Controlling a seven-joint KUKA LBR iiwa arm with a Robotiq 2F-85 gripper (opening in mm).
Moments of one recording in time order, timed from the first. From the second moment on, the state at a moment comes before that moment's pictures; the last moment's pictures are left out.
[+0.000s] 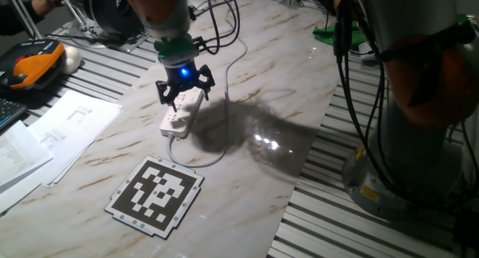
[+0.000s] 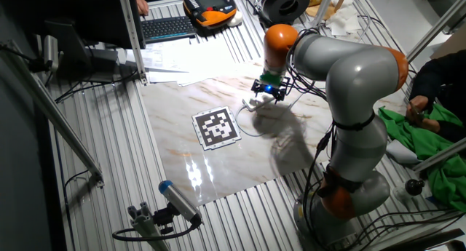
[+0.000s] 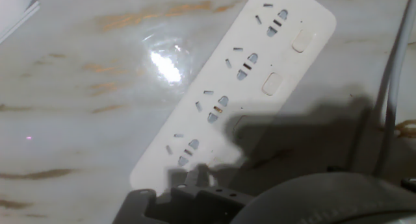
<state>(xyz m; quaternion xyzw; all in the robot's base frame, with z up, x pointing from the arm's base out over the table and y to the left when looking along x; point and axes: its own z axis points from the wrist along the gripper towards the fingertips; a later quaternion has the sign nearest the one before) 0.528 0.033 0.073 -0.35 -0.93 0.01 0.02</state>
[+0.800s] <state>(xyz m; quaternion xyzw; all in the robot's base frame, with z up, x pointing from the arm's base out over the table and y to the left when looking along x) 0.518 0.034 0.052 -0.37 -0.93 0.02 0.00</state>
